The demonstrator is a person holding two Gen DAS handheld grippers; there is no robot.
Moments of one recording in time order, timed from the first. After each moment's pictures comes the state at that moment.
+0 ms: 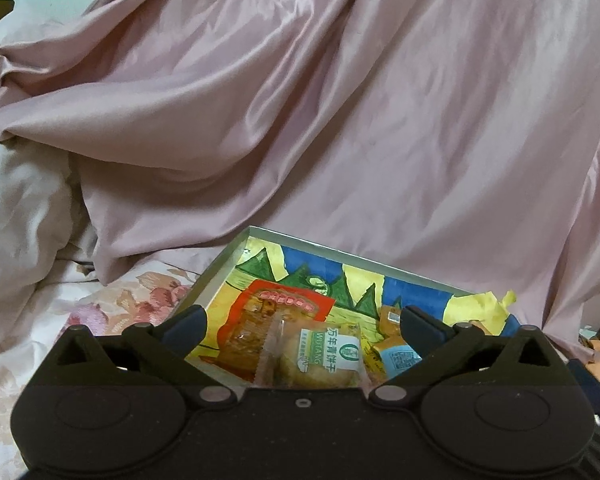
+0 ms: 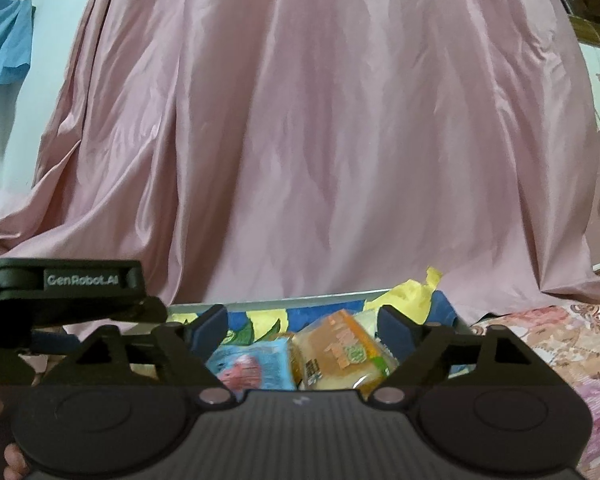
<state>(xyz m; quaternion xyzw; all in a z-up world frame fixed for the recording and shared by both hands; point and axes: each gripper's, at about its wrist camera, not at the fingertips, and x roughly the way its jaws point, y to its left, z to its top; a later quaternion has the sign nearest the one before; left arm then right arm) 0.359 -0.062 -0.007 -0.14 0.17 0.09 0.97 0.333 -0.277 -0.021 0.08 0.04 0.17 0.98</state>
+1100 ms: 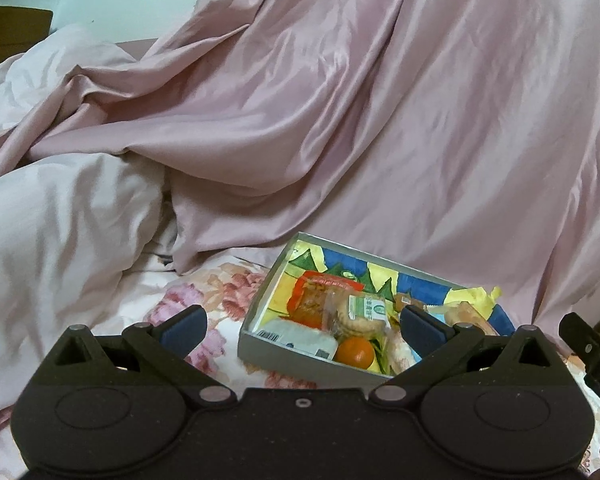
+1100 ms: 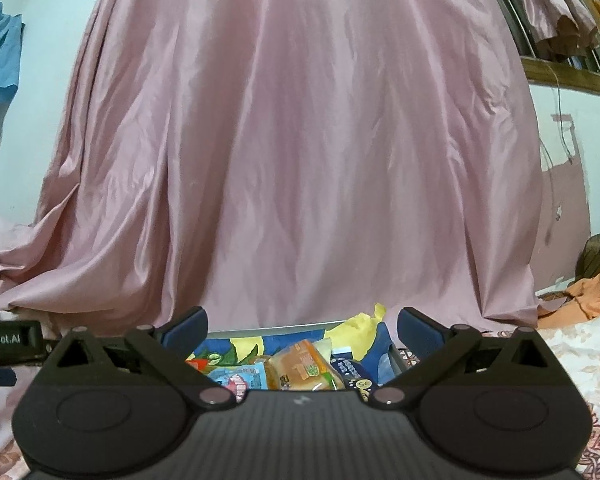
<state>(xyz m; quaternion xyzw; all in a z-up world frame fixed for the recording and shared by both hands) 0.237 -0.040 0.010 -0.15 0.15 0.11 0.97 0.251 -0.307 0.013 0.08 0.01 0.13 0.99</state>
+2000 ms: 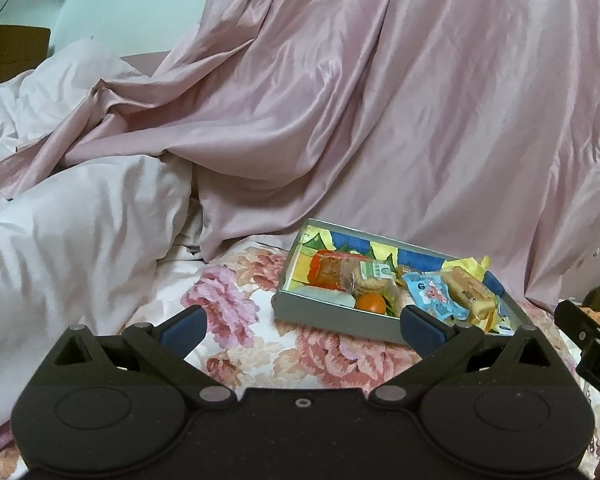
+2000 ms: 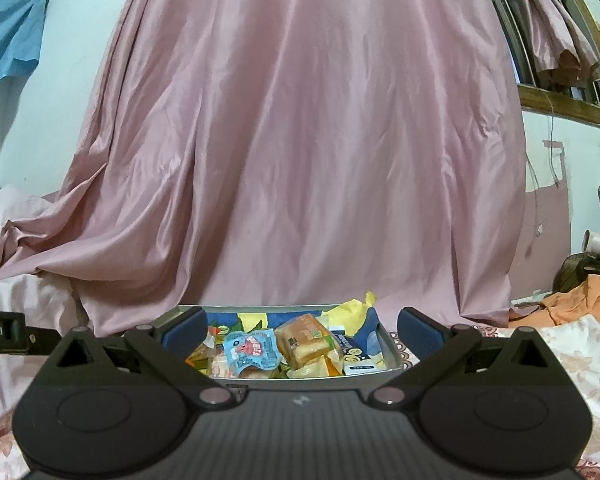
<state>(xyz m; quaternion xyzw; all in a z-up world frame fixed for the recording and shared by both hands) 0.162 -0.035 0.000 -0.12 0.15 0.09 0.98 0.178 -0.300 0.005 0.03 0.01 0.11 0.99</state>
